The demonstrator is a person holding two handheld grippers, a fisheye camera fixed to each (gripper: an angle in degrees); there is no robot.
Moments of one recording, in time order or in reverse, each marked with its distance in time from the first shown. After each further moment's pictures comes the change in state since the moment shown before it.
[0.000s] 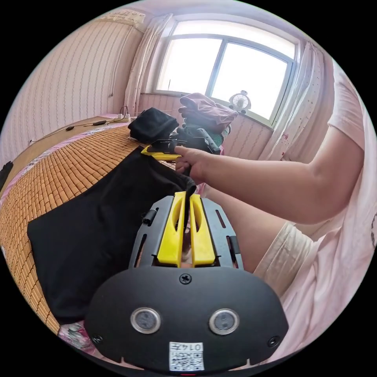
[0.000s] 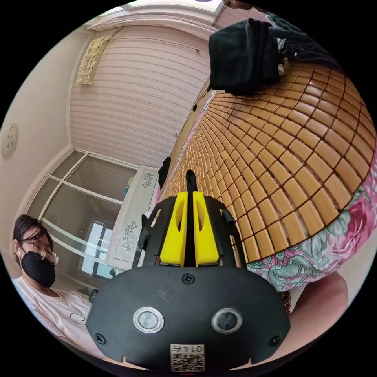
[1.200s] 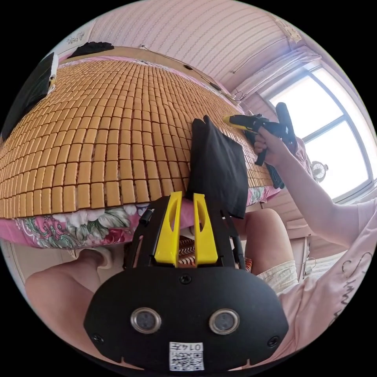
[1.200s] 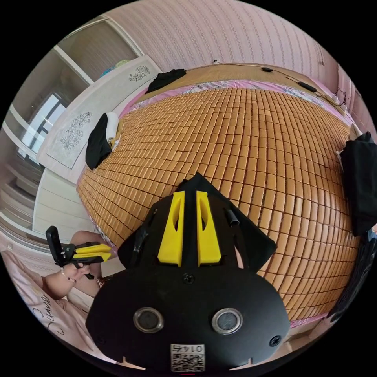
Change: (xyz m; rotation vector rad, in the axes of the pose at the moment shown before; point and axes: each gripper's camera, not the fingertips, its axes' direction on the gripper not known) left arm -0.262 0.071 -0.112 -0.101 -0.194 -0.784; right arm -0.225 -0.026 0.333 -0.562 0.476 -0.661
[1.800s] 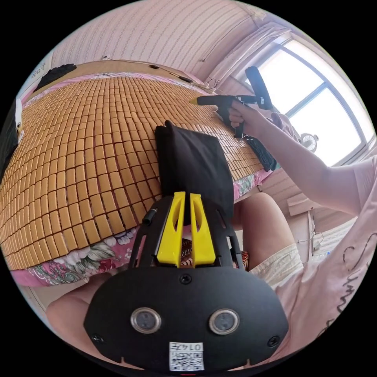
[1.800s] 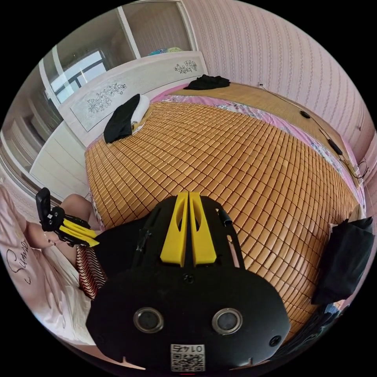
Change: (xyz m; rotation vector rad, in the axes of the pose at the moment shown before) left arm 0.057 -0.039 0.021 -0.047 0.016 0.209; right arm -0.044 -0.092 -0.013 0.014 0.020 -0.372
